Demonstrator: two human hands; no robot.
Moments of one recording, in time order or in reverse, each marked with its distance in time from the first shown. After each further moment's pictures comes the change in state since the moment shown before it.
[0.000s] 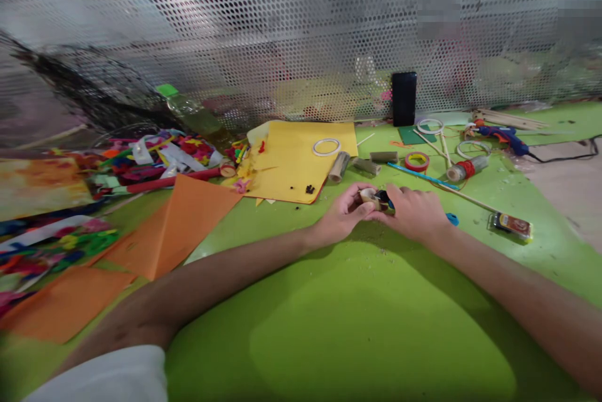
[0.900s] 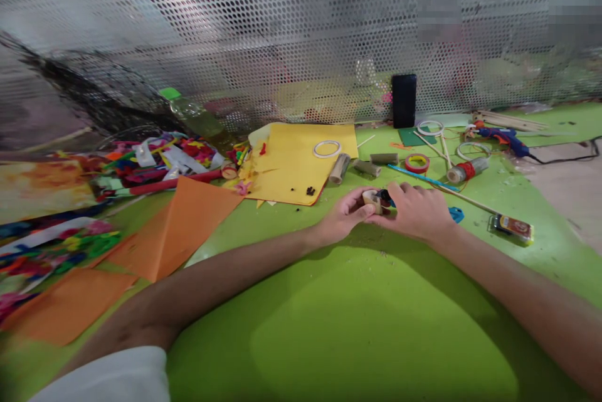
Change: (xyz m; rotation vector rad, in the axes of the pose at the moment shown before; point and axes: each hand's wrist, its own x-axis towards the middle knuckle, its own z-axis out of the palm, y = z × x) left_hand 0.005 -0.002 -0.002 -0.164 -0.117 -0.006; right_hand 0.000 0.002 -0.008 -0.061 0.080 -0.021
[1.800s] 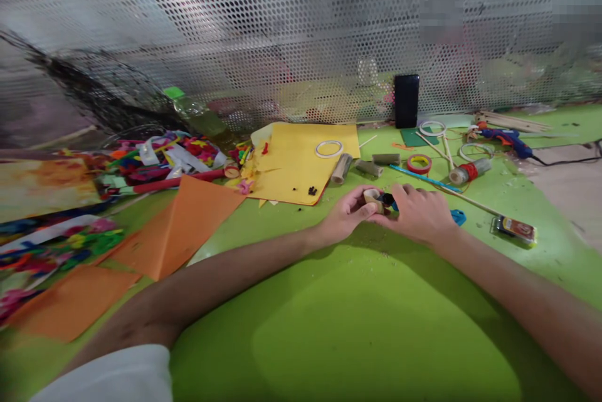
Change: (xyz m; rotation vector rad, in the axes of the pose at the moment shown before) left_hand -0.001 0.001 0.000 0.031 0.044 0.012; right_hand -0.001 0.000 0.003 0.004 -0.006 0.025
